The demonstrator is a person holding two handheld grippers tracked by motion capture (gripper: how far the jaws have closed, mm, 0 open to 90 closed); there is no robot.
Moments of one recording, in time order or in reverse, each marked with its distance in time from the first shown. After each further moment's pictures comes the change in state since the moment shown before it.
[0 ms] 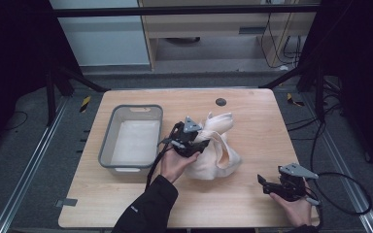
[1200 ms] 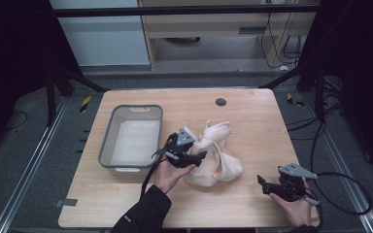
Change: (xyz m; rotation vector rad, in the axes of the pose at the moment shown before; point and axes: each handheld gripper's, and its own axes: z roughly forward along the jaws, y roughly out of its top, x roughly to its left) left arm 0.002 -0.035 -0.012 -0.026 -0.001 0.021; right arm 0.001 -0.001 0.001 0.008 -0.007 -0.012
